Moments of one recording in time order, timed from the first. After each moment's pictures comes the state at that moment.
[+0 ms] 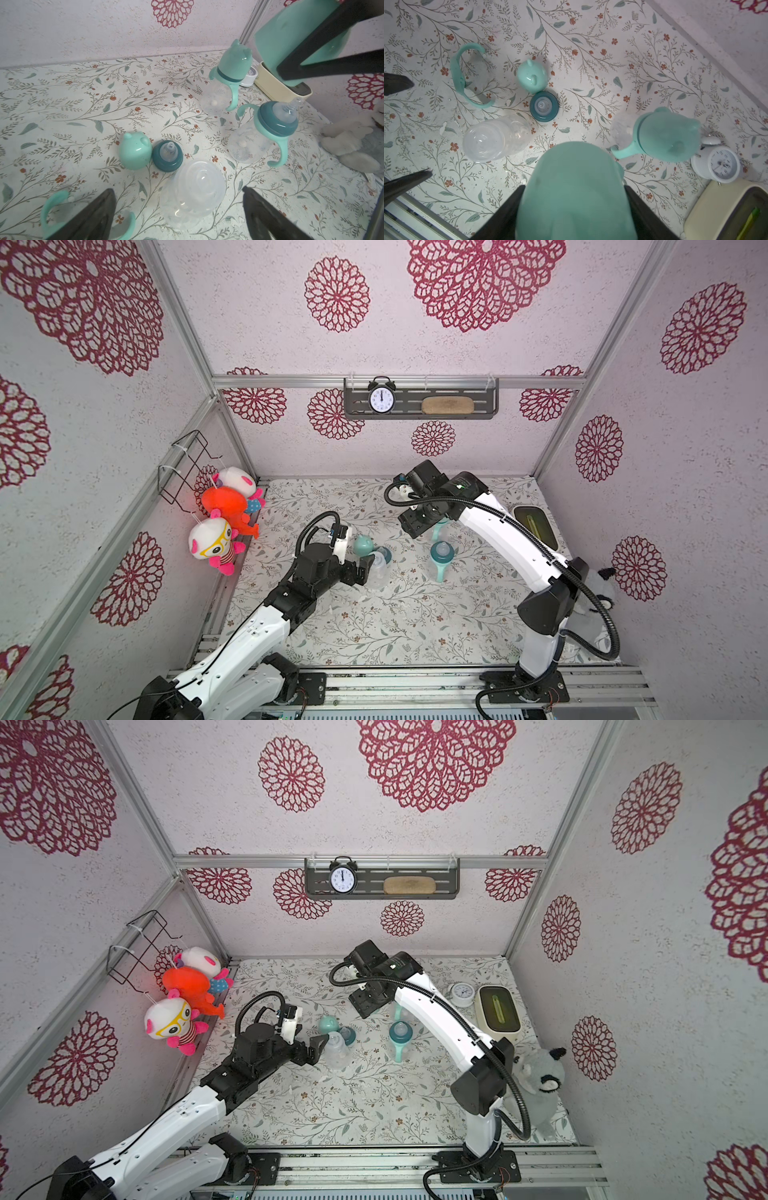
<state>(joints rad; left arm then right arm) -0.52 0.98 0.59 -0.04 0.07 -0.20 0.74 1.84 2.06 -1.28 0.12 0.02</state>
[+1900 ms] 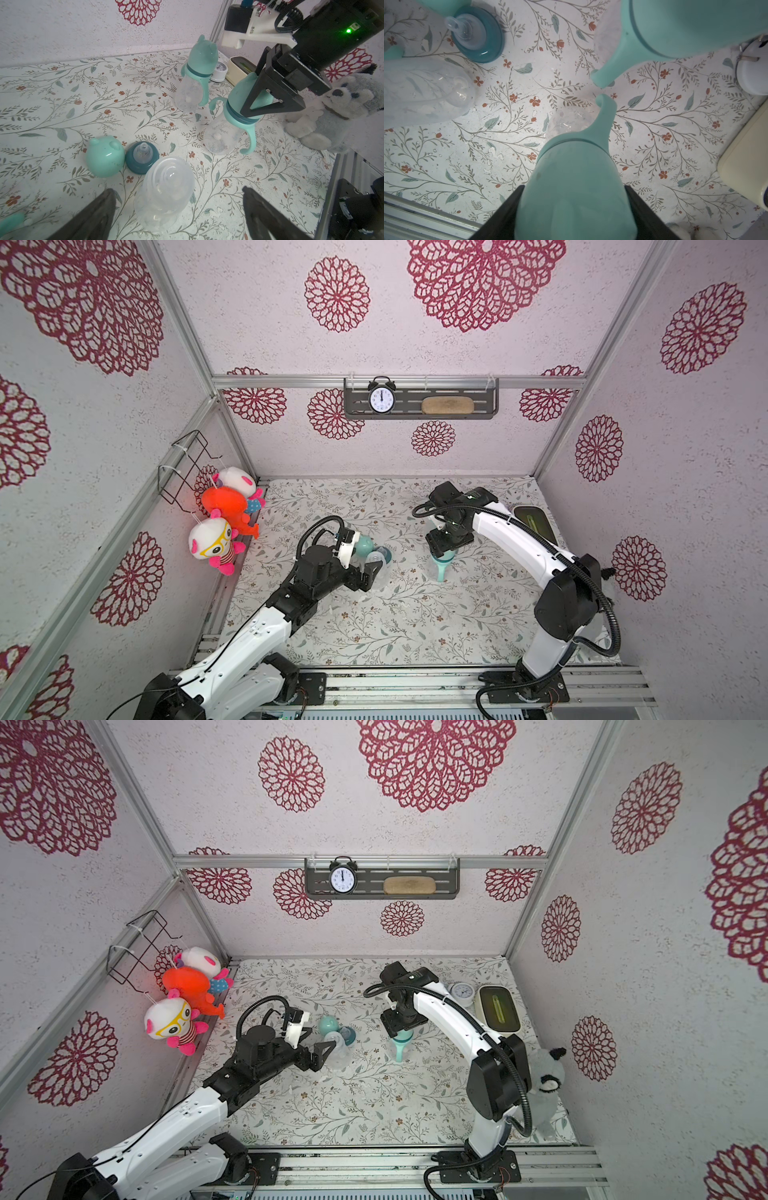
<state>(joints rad) -0.54 0.98 0.56 0.02 0.20 -0.18 0.59 1.76 1.65 -1.23 0.05 0.11</state>
